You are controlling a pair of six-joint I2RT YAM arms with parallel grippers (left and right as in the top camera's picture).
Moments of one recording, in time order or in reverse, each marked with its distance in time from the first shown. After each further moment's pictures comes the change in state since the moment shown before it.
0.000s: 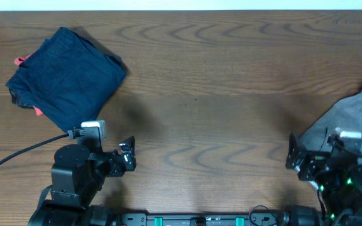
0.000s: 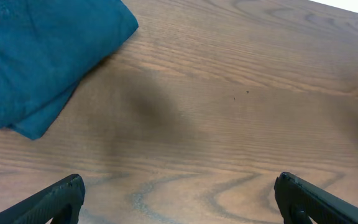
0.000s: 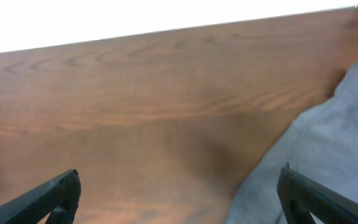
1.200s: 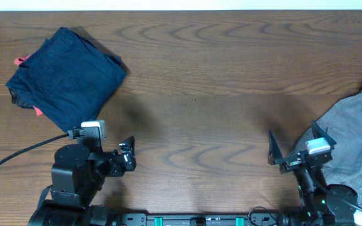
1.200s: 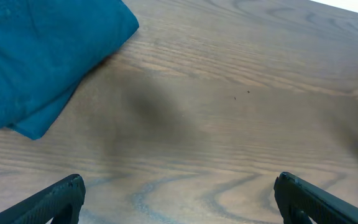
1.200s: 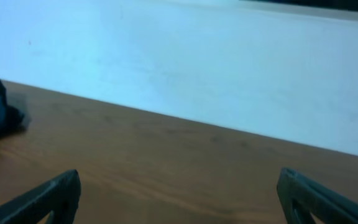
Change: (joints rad) left arm 0.000 0.000 -0.001 0.001 0.000 0.000; right arm 0.124 -0.353 -0.533 0.684 -0.102 -0.182
